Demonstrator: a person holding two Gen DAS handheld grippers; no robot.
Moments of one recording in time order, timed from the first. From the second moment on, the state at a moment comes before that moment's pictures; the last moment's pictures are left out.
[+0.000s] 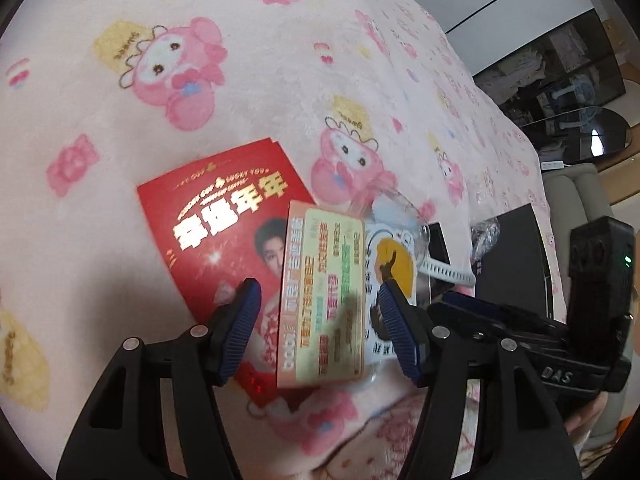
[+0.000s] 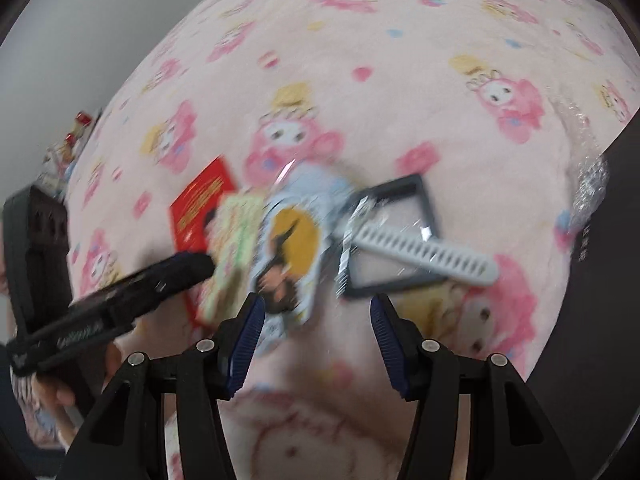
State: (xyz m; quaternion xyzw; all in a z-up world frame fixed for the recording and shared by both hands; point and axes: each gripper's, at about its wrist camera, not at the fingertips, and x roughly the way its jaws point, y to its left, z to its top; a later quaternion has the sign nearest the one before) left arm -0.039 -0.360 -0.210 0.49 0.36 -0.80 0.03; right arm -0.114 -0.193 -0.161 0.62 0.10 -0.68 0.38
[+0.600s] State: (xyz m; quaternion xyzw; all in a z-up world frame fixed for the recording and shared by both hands) left arm -0.022 -0.332 -0.178 0.46 0.40 -0.79 -0.03; right arm -0.096 -0.182 -0.138 0.60 0.07 -0.68 0.40
